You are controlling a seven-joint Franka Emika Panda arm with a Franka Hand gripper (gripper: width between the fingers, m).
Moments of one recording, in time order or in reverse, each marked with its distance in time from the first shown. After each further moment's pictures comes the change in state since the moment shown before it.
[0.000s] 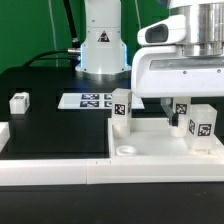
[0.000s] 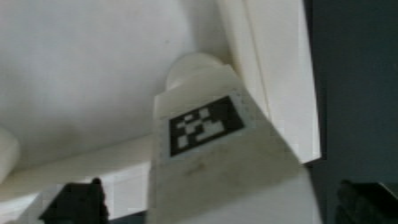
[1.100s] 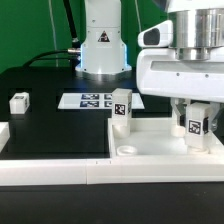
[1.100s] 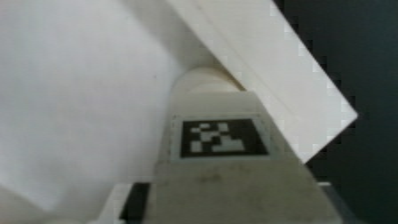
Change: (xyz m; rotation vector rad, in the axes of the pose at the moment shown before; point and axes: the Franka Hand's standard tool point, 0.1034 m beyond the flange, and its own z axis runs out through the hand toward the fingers) arm -0.007 0.005 0.004 -0.033 -0.012 0.769
